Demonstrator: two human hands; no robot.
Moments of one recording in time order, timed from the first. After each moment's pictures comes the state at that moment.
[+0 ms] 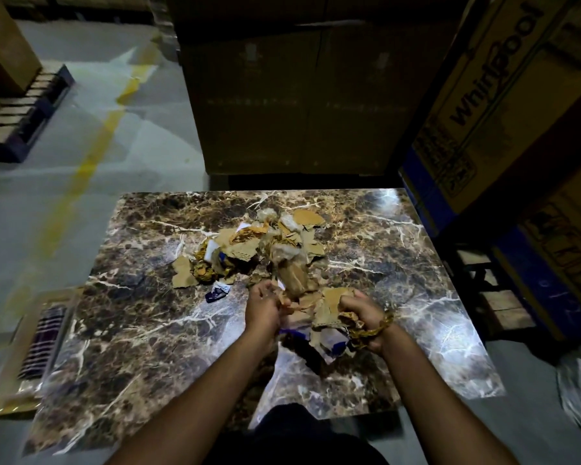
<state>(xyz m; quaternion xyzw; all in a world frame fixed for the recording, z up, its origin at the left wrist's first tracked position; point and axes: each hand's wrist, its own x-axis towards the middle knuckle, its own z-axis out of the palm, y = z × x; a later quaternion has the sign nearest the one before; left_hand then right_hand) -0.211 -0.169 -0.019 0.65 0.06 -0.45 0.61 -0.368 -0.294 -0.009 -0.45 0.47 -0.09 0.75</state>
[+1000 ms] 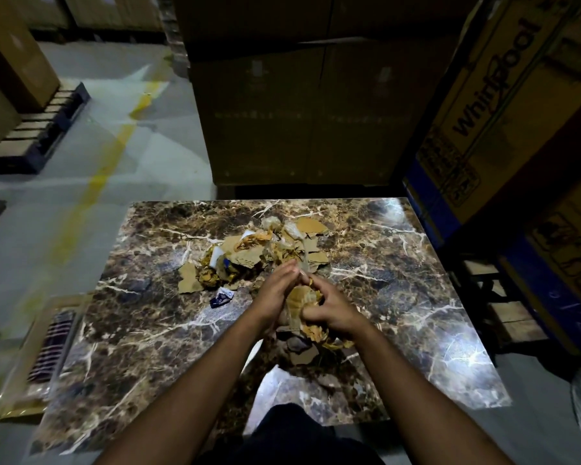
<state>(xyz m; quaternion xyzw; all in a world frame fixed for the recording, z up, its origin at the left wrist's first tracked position) -0.196 -0.180 0.014 0.59 -0.19 -0.49 0.61 -0.328 -0.273 0.008 -0.65 0.27 -0.05 0.71</state>
